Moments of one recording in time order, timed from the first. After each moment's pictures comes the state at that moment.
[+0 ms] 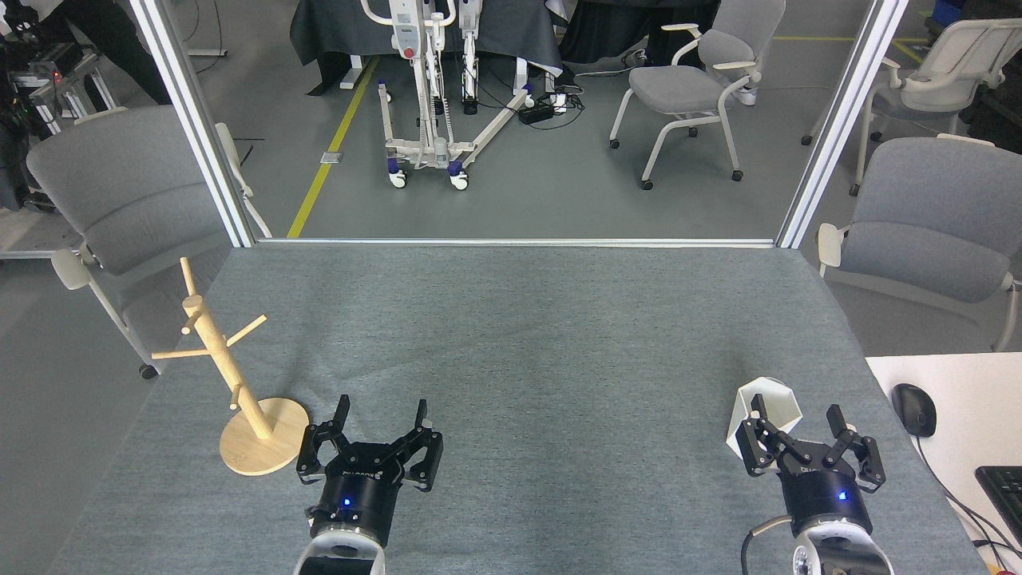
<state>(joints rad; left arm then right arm) -0.03 -0.12 -0.11 -1.62 -1.65 0.08 -0.05 -0.08 -0.10 -0.12 -1.43 1.36 0.00 -0.01</state>
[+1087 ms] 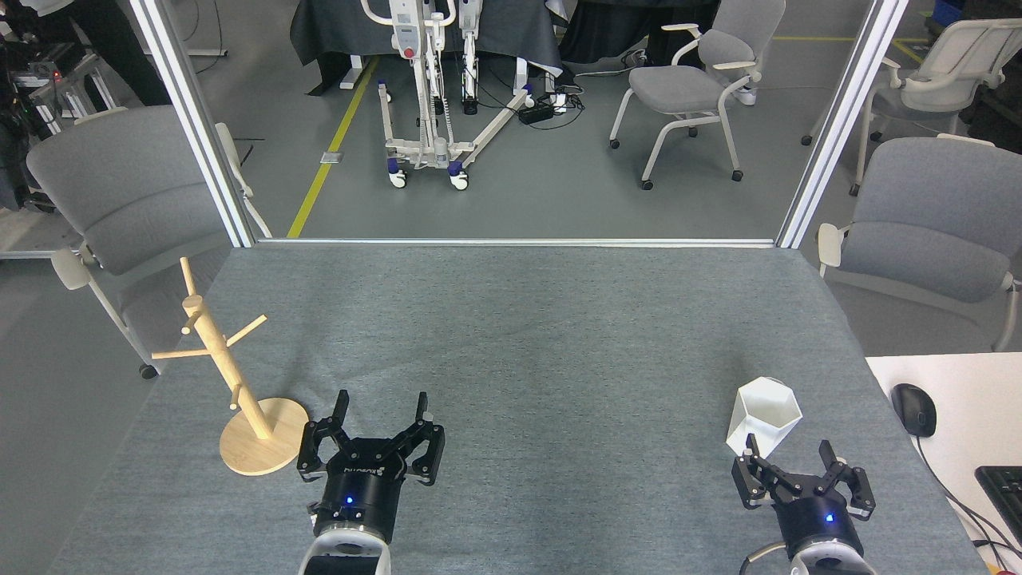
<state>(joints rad) -0.04 -0.12 -0.13 -1.64 -1.65 0.13 -0.03 -0.10 -0.12 -0.11 -1.24 1.45 -0.01 -0.01</state>
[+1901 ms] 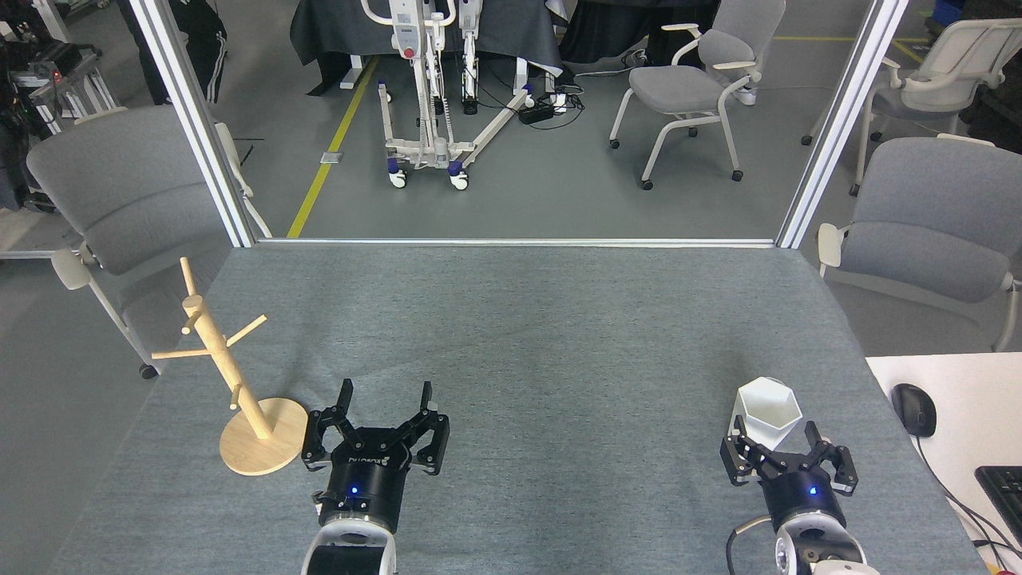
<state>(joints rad) -0.06 -0.12 -0.15 -1.64 -1.65 0.14 -0.03 -0.21 -0.11 -0.10 -1.12 1.46 -0.01 -0.02</state>
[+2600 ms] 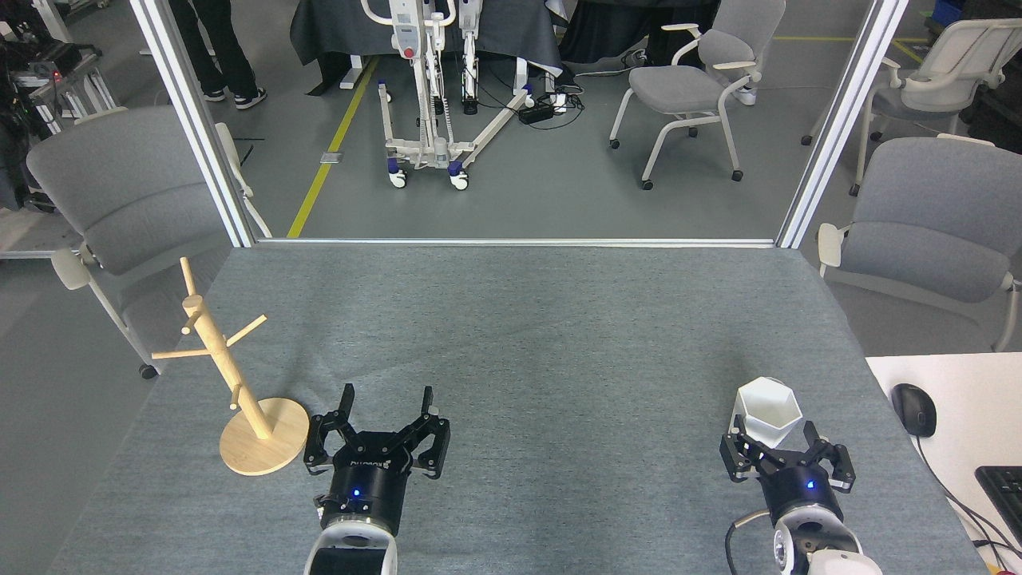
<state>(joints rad) -0.06 -0.12 -0.15 -1.62 -1.65 0.14 -0.03 -0.25 -0.11 -0.10 -1.05 1.46 0.00 -0.01</state>
